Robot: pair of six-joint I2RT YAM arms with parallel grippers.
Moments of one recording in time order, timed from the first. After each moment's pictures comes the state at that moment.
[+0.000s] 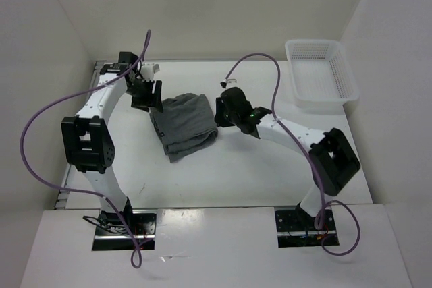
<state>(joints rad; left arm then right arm) -0.03 1.83 1.60 -1.00 0.34 0.07 0.70 1.58 1.09 -0.18 0.14 0.47</state>
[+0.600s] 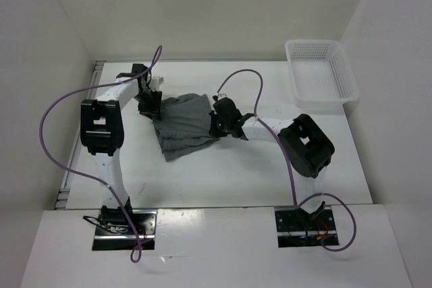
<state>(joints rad) -0.02 2.10 1.62 -0.81 0.20 0.07 0.70 1.90 1.14 -0.03 -0.01 0.51</state>
